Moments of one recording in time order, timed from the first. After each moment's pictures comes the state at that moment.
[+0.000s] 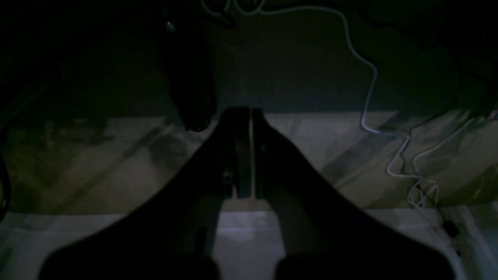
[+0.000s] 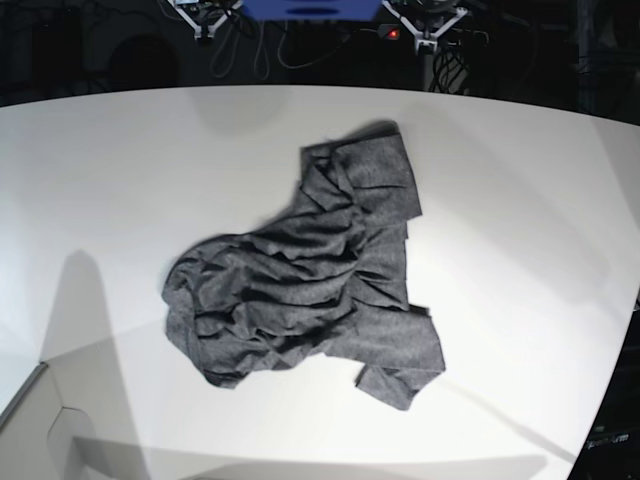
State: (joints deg) left arm 4.4 -2.4 4.5 2.2 -2.1 -0.1 -19.0; right arm -9.0 1.8 2.3 12.7 -0.2 -0.2 -2.8
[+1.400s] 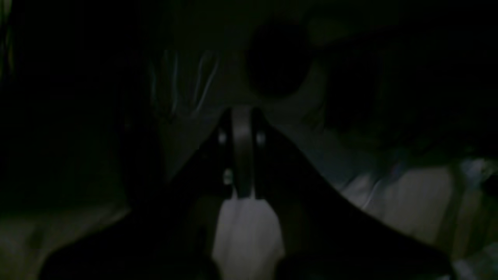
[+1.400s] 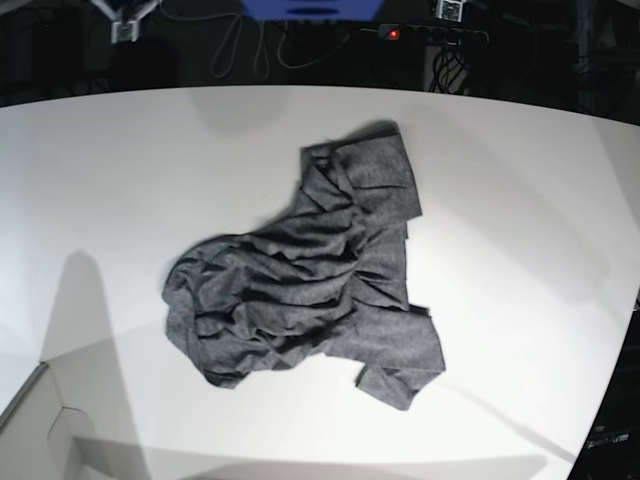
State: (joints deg) left arm 37.0 -7.9 4.4 53.7 -2.2 0.1 -18.7; right arm -46.5 7.4 12.3 80.5 0.0 0.0 -4.1
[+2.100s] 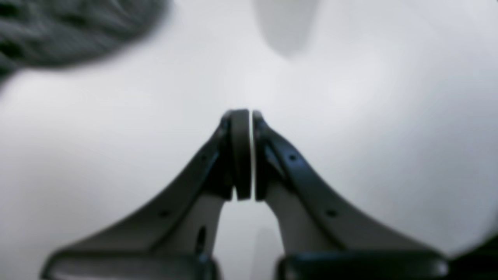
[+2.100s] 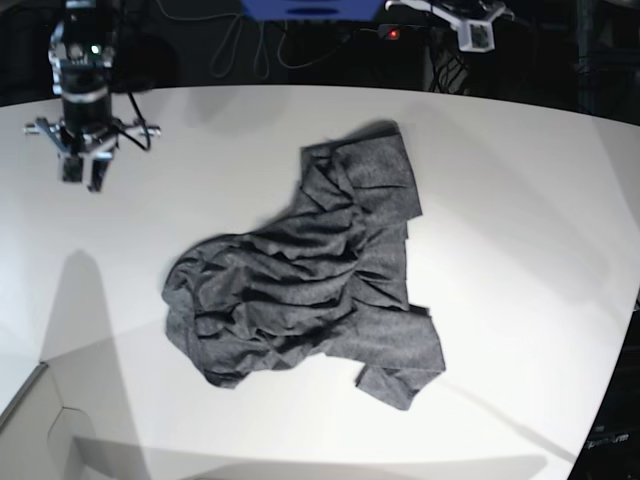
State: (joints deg) left arm 52.9 -7.4 1.6 102.3 -15.9 0.3 -1.5; right arm -29.3 7.5 13.0 113.9 0.1 0.2 -26.7
